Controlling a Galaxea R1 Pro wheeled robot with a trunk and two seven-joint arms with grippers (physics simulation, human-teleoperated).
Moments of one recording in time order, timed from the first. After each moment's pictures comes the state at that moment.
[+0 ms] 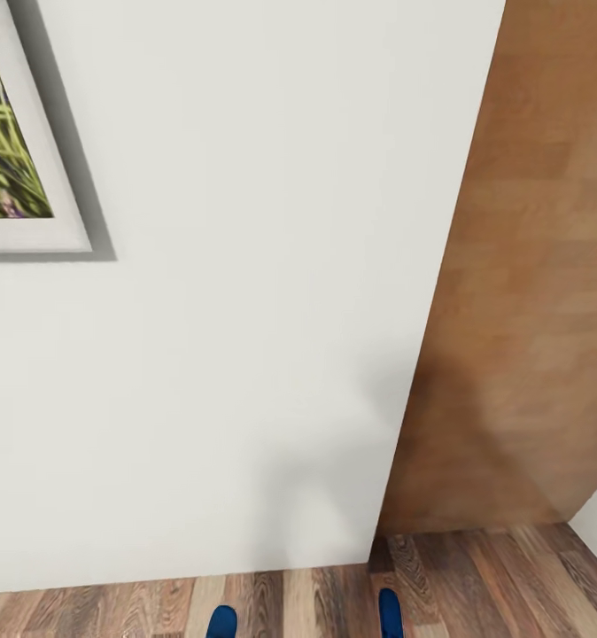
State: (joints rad) left arm -0.31 0.06 0.11 -0.06 0.01 -0.19 -0.50; right arm -0.48 -0.13 -0.12 0.08 0.11 0.02 0.64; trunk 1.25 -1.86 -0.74
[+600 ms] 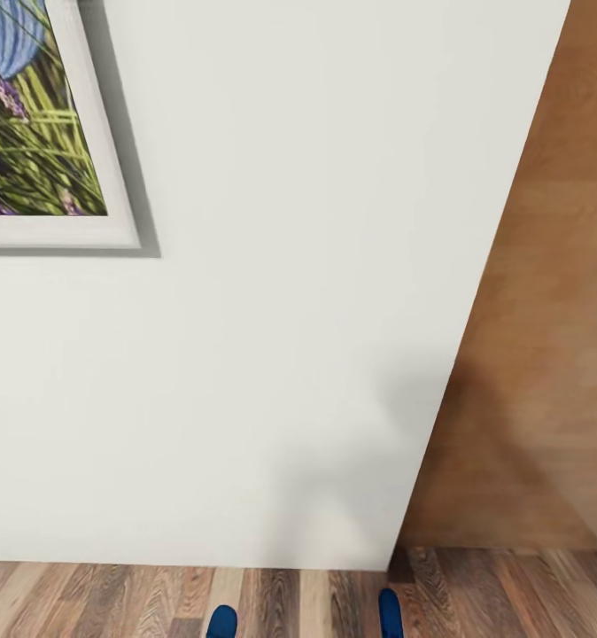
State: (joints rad) left arm -0.31 0.06 0.11 -0.06 0.01 -0.19 -0.50; right arm -0.48 -0.13 -0.12 0.08 0.11 0.02 0.64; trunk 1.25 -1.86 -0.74
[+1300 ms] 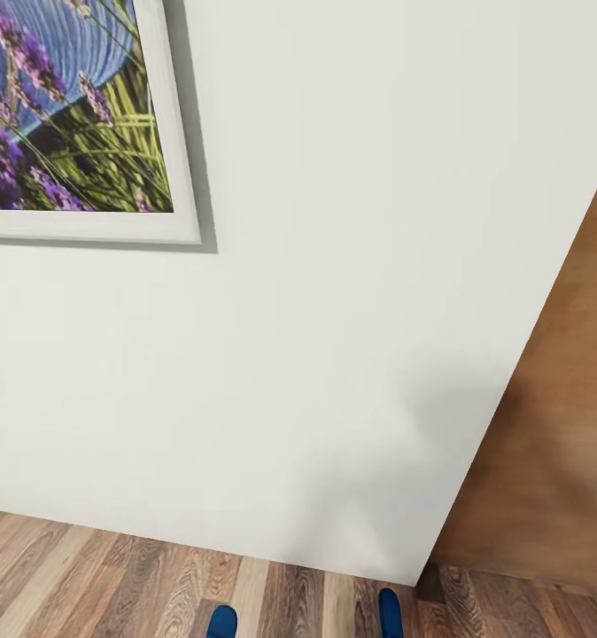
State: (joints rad) left arm -0.31 0.06 0.11 -0.06 0.01 -0.19 -0.50; right arm -0.48 -0.13 -0.12 0.08 0.11 0.02 0.64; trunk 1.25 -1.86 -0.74
